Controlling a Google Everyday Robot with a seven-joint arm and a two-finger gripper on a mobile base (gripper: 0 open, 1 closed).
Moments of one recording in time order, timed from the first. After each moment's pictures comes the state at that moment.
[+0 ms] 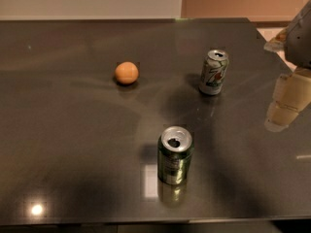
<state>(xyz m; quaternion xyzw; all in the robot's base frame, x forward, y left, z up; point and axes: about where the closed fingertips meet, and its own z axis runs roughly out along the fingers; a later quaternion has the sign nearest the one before) 0.438 -0.217 0.976 -0.60 0.78 -0.03 0.16</state>
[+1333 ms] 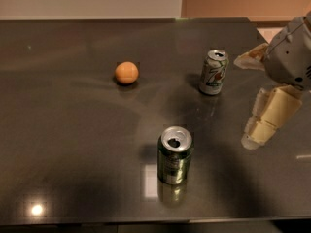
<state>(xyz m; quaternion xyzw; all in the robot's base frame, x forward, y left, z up) 0.413 -0.158 0.962 -0.63 0.74 0.09 0.22</state>
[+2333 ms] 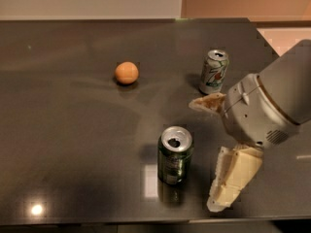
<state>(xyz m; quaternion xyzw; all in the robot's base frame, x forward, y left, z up) 0.341 -0.080 0.917 -0.70 0.66 0.17 0.22</state>
